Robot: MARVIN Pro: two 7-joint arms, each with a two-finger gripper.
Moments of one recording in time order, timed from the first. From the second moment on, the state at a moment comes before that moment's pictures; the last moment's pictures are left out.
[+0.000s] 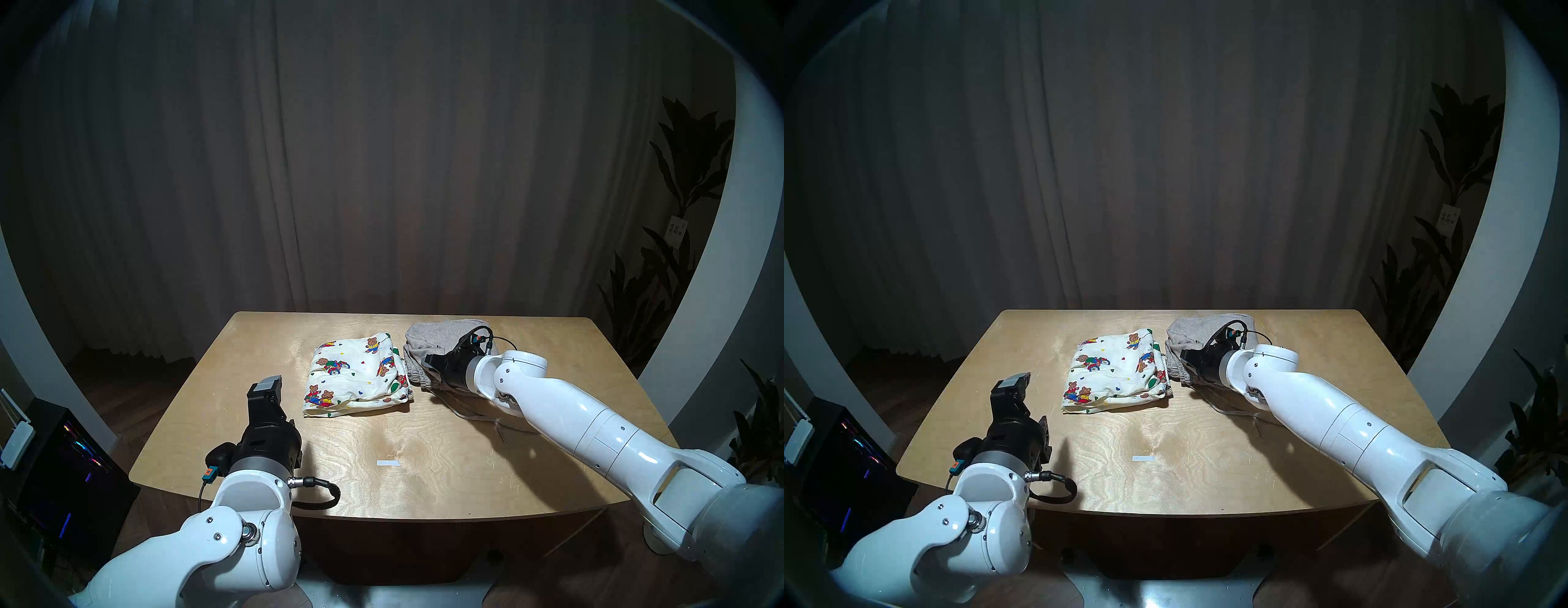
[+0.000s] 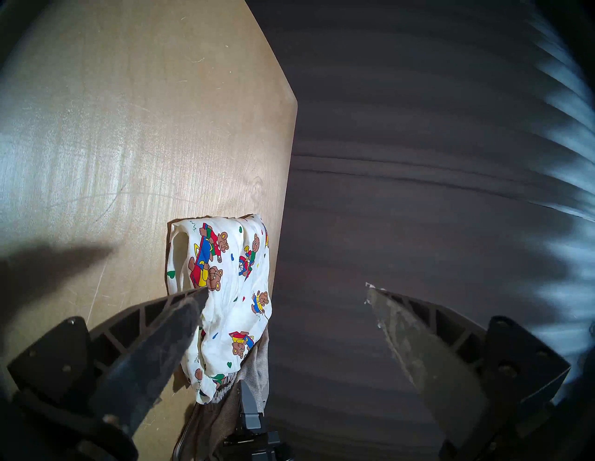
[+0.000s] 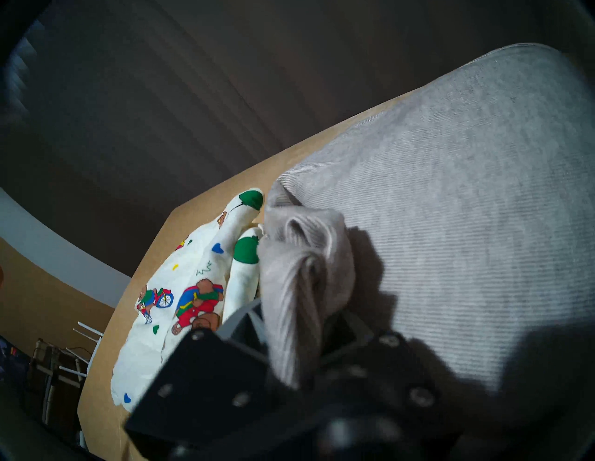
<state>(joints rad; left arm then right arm) 1.97 -0.81 -1.09 -2.36 -2.08 -0.95 0.21 -1.00 -1.03 0.72 -1.26 1.45 0.35 -0.04</state>
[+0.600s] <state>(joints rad) 2.01 -0.83 -1.09 -2.36 -2.07 -0.94 0.17 -1.02 -0.98 0.71 -1.34 1.42 0.36 0.00</state>
